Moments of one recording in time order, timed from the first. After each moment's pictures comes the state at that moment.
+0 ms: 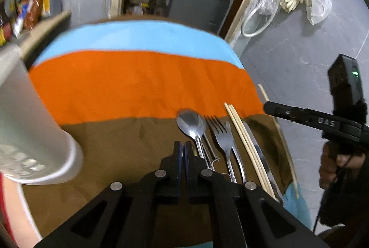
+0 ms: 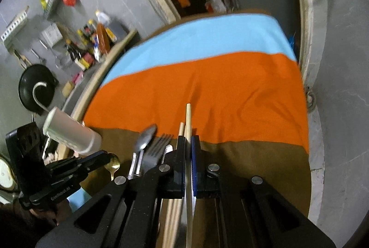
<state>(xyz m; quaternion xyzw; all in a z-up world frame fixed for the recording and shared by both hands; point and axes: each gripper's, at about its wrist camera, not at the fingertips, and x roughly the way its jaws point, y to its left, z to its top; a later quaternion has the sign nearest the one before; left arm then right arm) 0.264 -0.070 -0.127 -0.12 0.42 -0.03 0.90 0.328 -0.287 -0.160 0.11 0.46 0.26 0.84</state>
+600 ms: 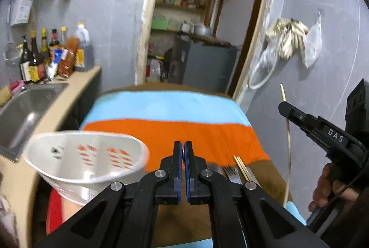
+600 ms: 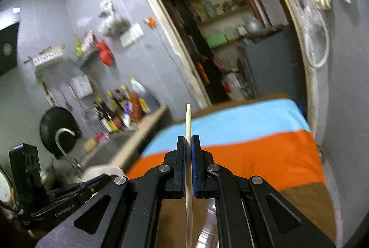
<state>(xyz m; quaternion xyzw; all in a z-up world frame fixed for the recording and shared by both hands) 0.192 0.004 -0.012 -0.11 0.28 0.03 0.95 0.260 -0.218 -0.029 0.17 0.22 0.28 0.92</state>
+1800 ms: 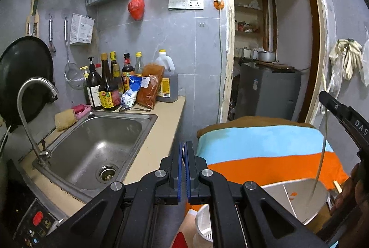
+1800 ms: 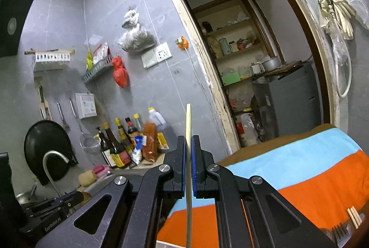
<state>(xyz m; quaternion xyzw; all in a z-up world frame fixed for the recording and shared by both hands) 0.182 0.187 -0.016 -0.04 0.22 0.20 0.95 0.259 -0.017 -0.030 0.16 0.10 0.23 0.95</state>
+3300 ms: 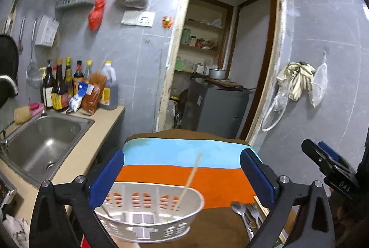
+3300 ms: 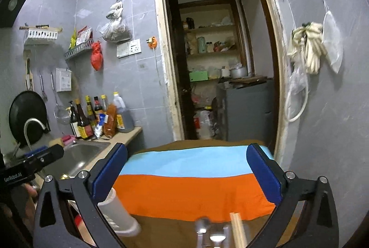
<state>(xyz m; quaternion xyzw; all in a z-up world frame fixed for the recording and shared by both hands) 0.157 0.055 0.026 -0.10 0.16 0.07 0.98 0.197 -0.181 0.028 0.03 0.13 0.15 0.98</state>
